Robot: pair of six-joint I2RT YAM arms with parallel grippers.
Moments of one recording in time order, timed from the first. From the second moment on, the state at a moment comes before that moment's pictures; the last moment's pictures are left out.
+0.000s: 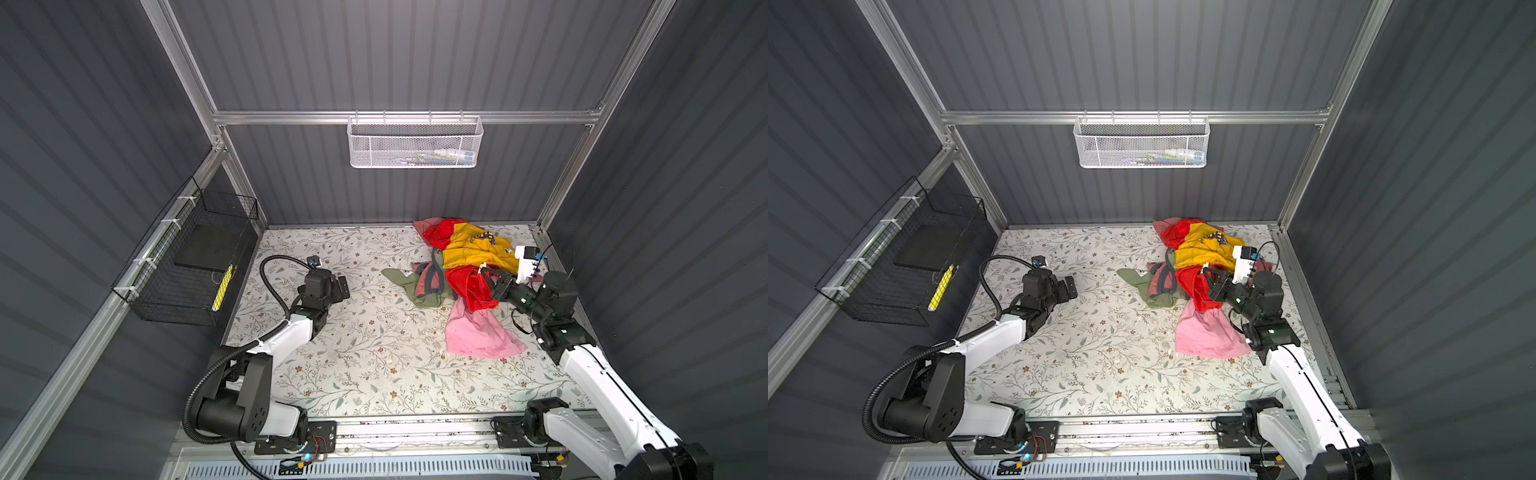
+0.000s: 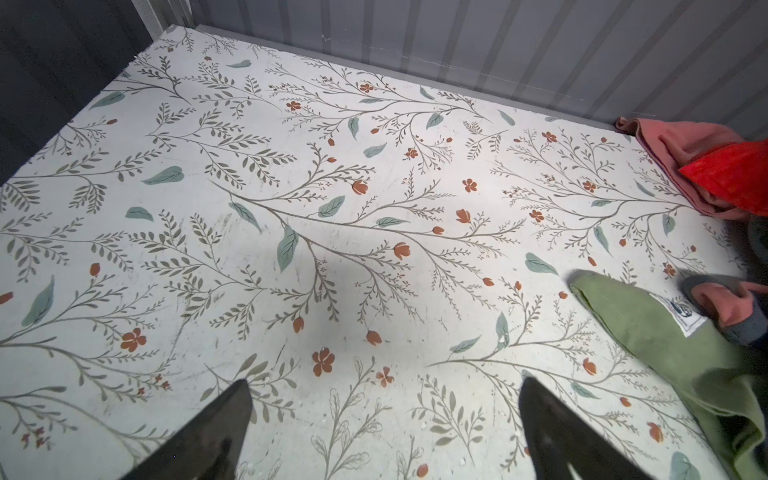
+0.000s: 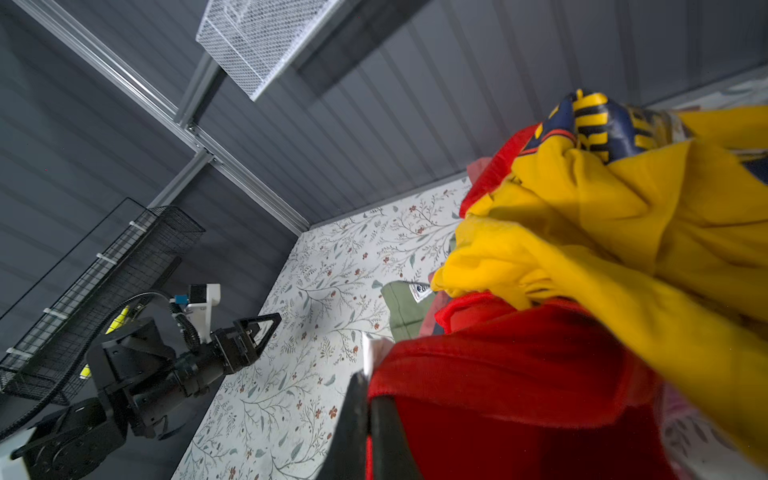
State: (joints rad) left arm -0.28 1.42 0.70 0.12 -0.24 -0.32; right arm 0.13 0.92 0.65 0.10 -0.46 0.57
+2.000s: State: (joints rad) left arm -0.31 1.46 0.71 0.11 -0.23 -0.32; right arm 0.13 0.92 1.18 -0.35 -0.27 0.36
